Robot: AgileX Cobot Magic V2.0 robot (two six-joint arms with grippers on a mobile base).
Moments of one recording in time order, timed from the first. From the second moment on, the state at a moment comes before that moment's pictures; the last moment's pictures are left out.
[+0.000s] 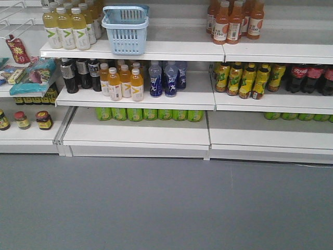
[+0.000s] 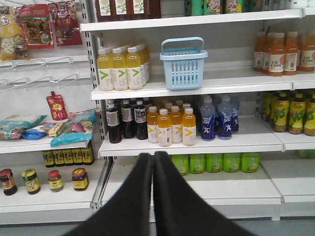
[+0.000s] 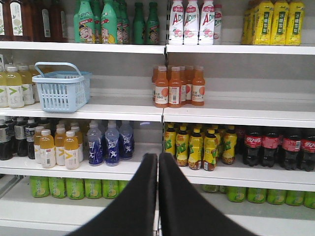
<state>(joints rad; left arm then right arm) 0.00 -0.01 0.04 0.22 0.07 -0.23 -0.01 -0.01 0.03 -0.07 0.00 0.05</state>
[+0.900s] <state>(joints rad) 0.00 -0.01 0.04 0.22 0.07 -0.23 -0.01 -0.01 0.03 -0.07 0.00 0.05</state>
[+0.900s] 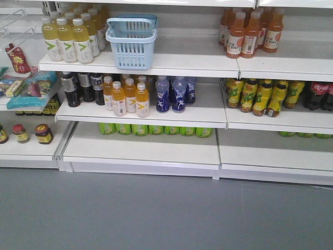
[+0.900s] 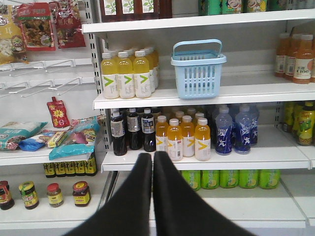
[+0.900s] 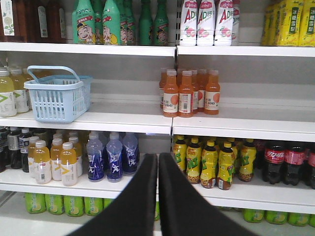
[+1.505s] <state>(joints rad) 0.00 -0.01 0.04 0.22 0.07 -0.23 -0.01 -0.01 0.03 -0.07 0.00 0.05</state>
